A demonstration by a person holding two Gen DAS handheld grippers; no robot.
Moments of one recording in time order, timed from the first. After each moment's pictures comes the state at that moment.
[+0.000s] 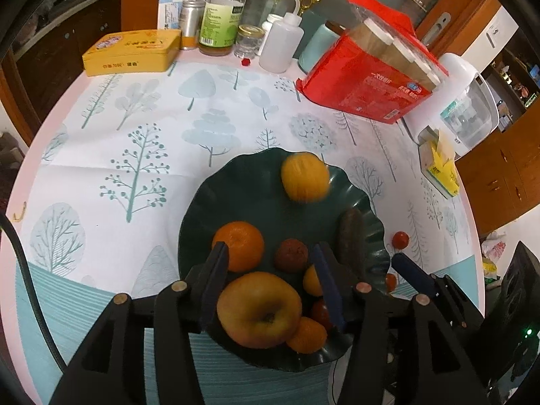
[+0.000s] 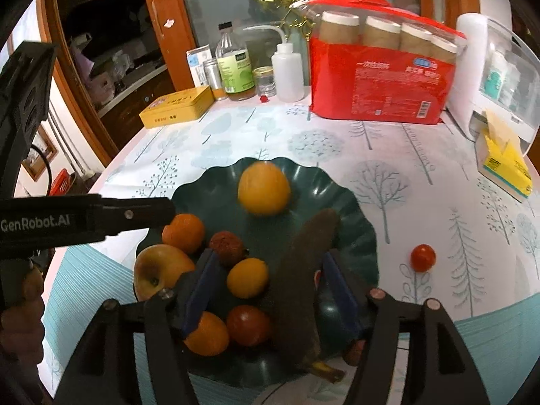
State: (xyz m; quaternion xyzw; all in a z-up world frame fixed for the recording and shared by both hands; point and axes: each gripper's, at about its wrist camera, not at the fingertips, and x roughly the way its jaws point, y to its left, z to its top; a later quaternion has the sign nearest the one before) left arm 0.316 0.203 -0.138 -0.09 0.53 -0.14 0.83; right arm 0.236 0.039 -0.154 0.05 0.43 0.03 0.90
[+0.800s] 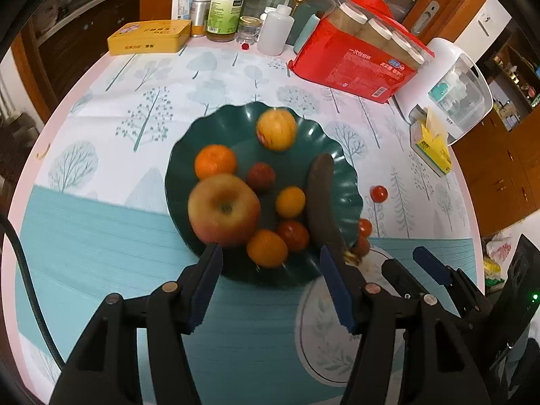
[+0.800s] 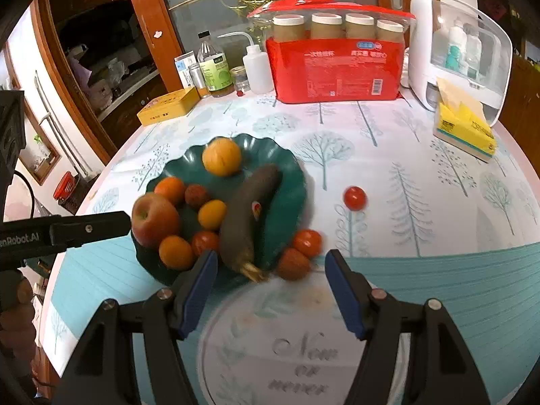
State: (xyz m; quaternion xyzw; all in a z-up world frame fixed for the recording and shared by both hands) left arm 0.219 0.171 -0.123 -0.09 0.54 -0.11 0.83; right arm 0.155 -0.023 -0.141 0.07 0.44 0.03 0.89
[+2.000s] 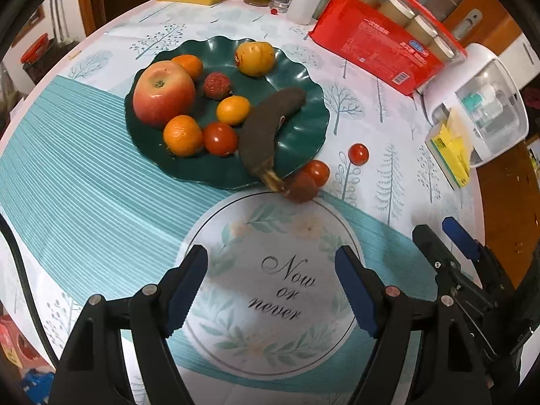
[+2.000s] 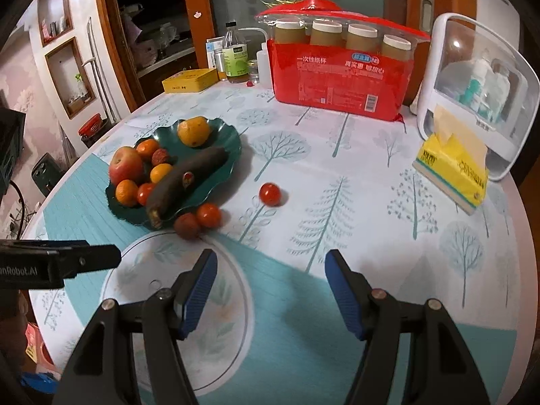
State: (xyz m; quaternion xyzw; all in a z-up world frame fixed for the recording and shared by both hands) left arm 0.157 0.053 -0.157 -0.18 0.56 0.02 0.81; right arm 0.151 -0.146 -0.136 -0.05 0.44 0.14 0.89
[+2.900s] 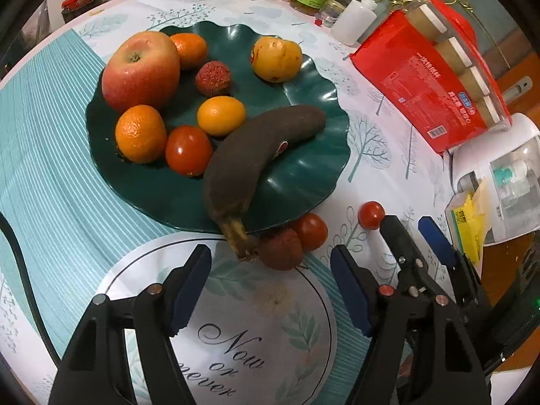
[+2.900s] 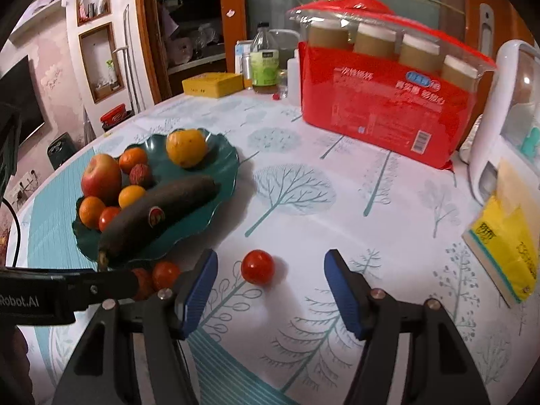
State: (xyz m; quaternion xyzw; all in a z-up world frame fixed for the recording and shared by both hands) left arm 0.215 0.037 -0.207 -0.28 0.52 0.10 0.80; right arm 0.242 -0.130 -0.181 -0.09 0.39 0.22 0.89
